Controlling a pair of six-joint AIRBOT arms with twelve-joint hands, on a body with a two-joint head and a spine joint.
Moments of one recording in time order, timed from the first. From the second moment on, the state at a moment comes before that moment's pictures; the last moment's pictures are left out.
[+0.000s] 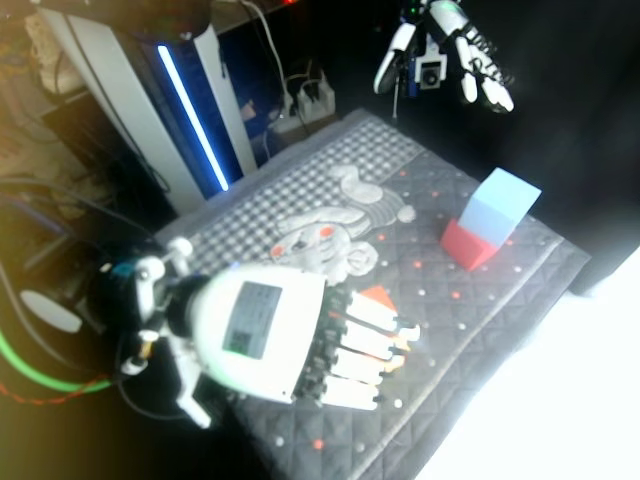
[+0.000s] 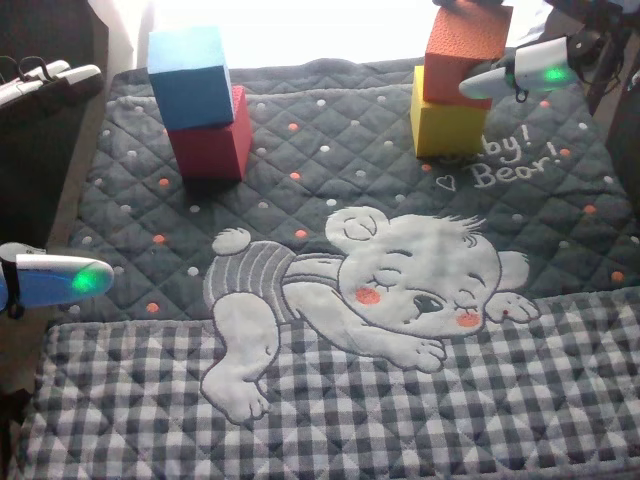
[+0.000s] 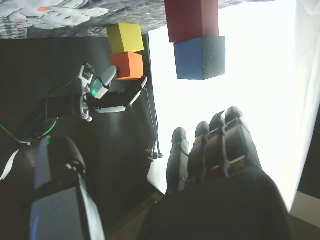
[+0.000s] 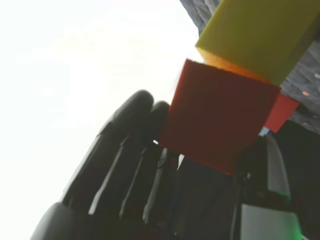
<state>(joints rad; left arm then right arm) 1.25 -0.71 0.92 -0.26 -1.27 0.63 -0.40 -1.25 1.60 -0.10 0.67 -0.59</state>
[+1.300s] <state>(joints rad) 1.34 -0.72 0.87 -0.32 -1.42 0.65 -0.79 -0.85 1.06 -0.07 1.33 -0.68</state>
